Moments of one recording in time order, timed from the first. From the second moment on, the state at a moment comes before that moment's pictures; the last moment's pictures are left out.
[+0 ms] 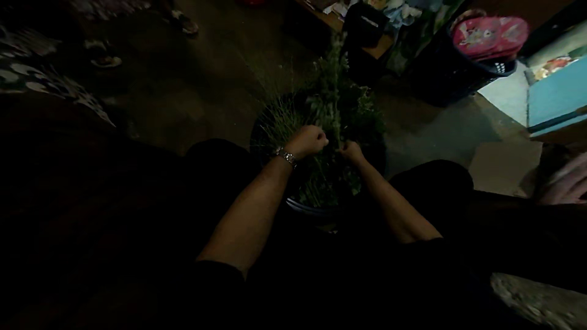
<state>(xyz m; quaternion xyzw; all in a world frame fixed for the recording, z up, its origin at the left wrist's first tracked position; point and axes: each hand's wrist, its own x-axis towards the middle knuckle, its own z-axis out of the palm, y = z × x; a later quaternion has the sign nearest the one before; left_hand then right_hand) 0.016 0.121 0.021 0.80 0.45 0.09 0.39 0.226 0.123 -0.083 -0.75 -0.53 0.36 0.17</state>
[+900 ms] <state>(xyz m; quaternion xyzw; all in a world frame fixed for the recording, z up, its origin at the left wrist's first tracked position) 0.038 0.075 -0.017 0.74 0.44 0.29 0.41 0.209 0.005 -0.022 -0.58 -0.44 0.53 0.44</state>
